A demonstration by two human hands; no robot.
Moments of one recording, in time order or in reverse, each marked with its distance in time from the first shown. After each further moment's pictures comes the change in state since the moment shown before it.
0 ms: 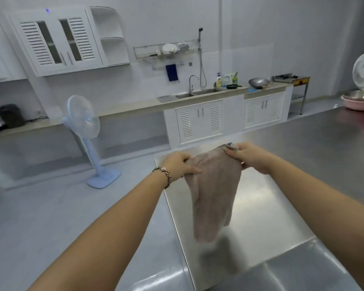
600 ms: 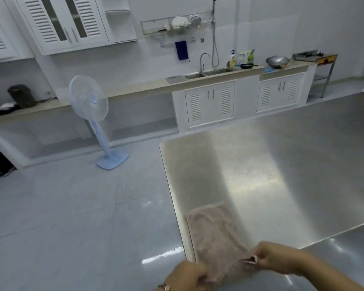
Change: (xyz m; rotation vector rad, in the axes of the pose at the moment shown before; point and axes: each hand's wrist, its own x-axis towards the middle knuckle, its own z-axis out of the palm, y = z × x) left_hand -0.143 -0.098 0.166 0.253 -0.509 -0.088; right_hand -0.089 0.198 0.073 -0.430 -0.630 0.239
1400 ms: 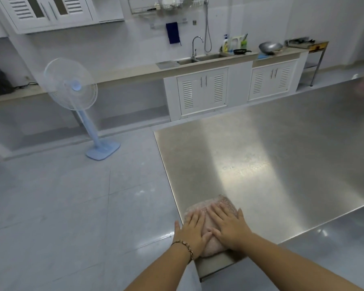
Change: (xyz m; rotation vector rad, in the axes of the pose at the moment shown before) left_hand 0.090 -0.056 0.024 0.216 0.115 -0.169; right_hand 0.115 -0.027 0.057 -0.477 0.367 0.111
